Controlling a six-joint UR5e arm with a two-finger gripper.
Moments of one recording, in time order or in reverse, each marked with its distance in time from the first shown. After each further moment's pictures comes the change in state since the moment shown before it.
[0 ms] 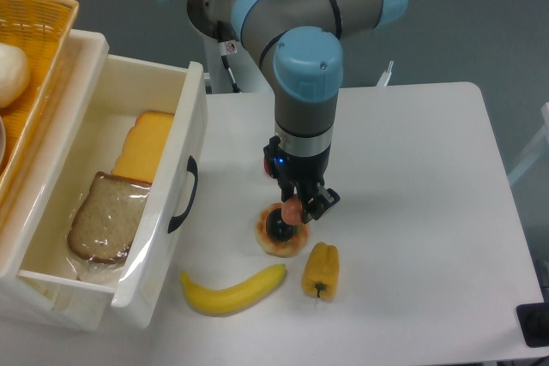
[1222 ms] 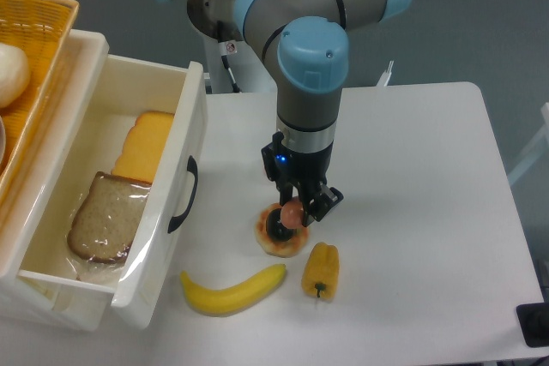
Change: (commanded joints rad) arm 0.000 0.000 0.048 -0.003 -0.025 -0.060
